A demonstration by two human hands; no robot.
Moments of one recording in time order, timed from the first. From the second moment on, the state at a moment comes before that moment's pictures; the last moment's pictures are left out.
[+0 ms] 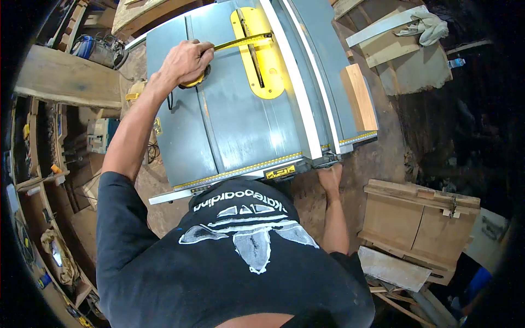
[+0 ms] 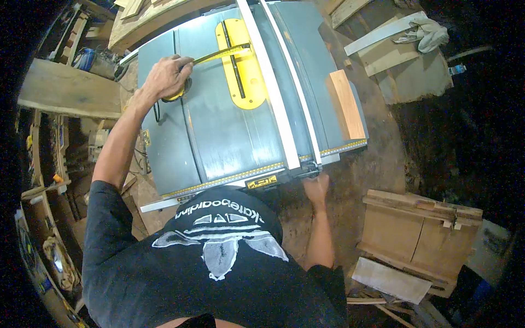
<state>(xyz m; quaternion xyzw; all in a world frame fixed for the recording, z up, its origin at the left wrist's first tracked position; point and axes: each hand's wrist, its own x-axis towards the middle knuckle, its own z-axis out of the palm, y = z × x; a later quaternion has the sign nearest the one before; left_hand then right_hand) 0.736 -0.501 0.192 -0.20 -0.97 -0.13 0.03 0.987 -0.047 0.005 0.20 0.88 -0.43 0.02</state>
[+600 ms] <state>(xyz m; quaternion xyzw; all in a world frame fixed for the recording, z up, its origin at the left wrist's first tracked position) 0.745 -0.502 0.194 -0.19 -0.97 -0.12 0.04 0.988 -0.057 0.003 0.18 0.93 -0.31 -0.03</state>
